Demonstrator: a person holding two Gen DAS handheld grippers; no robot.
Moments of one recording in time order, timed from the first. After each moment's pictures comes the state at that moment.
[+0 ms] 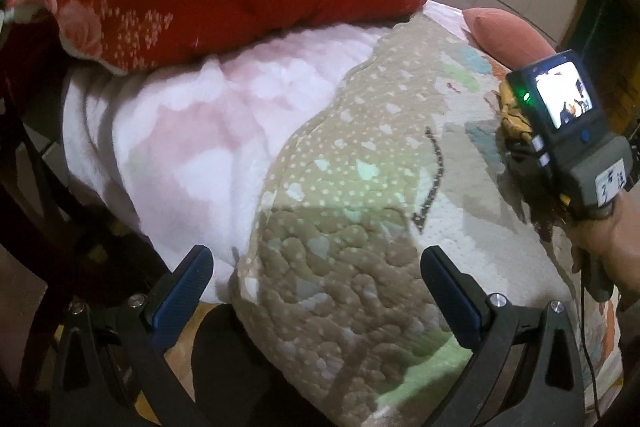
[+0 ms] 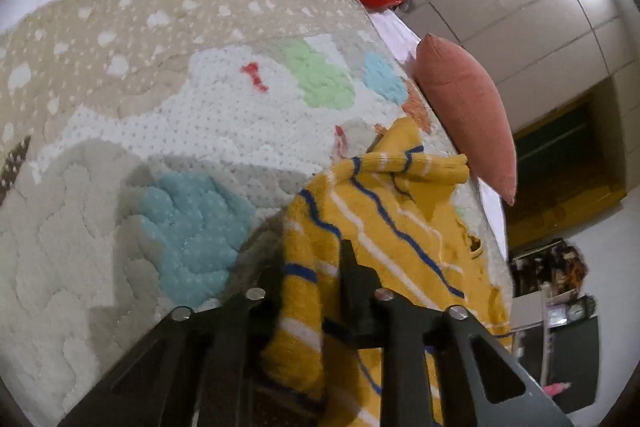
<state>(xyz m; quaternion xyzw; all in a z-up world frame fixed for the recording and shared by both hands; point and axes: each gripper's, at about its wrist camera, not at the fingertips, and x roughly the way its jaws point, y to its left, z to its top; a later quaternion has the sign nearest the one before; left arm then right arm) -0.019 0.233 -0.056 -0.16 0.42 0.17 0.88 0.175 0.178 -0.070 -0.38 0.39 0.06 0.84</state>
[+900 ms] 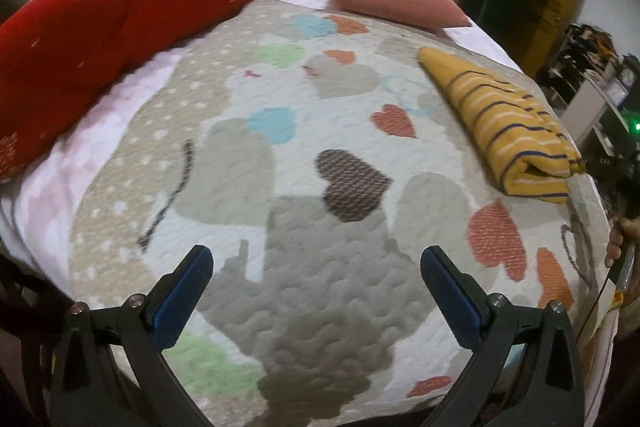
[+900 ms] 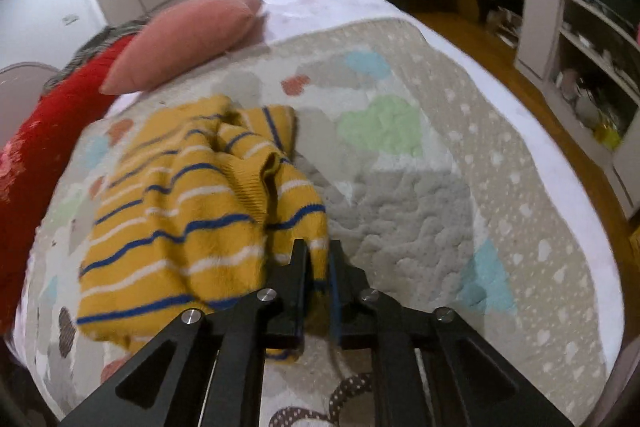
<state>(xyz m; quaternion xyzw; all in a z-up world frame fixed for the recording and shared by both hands) 0.046 0.060 -0.020 -0.07 0.45 0.01 0.89 0.130 -0.302 -0.015 0.15 0.43 -0.04 0.89</state>
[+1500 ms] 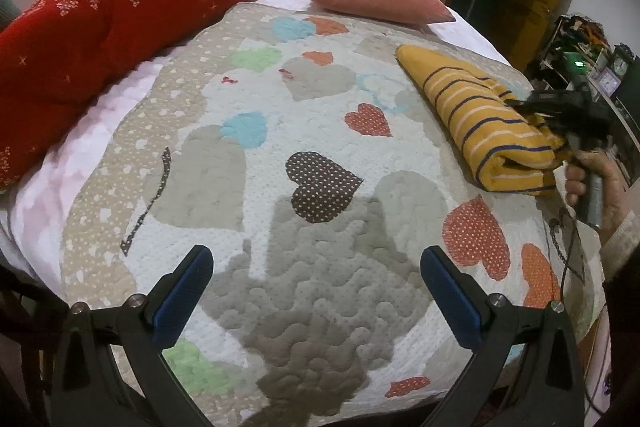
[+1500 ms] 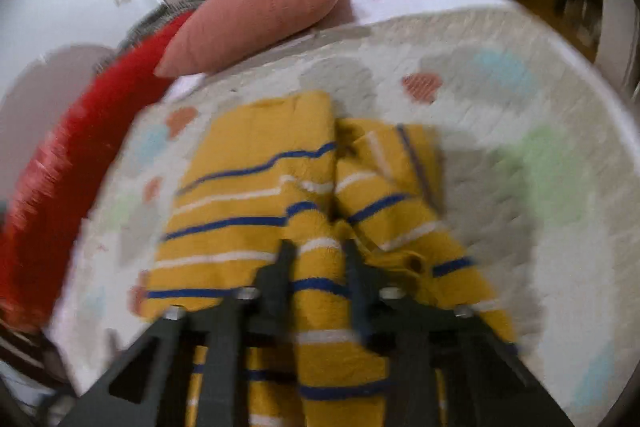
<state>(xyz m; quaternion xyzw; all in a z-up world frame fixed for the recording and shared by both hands) 0.045 0.043 -0.013 -0.06 0.45 0.00 0.89 0.234 -0.259 -0.033 0.21 0.45 0.11 0.86</state>
